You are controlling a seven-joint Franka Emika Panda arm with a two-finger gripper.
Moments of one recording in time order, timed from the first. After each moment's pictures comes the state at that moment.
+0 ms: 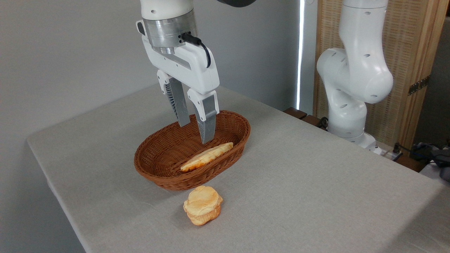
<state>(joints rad) -0.30 -0.07 0.24 -1.75 -0.03 1.65 0.75</state>
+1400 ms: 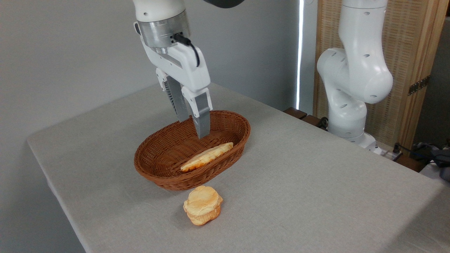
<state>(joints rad) -0.31 -0.06 0.18 -1.76 -0.03 1.62 0.75</state>
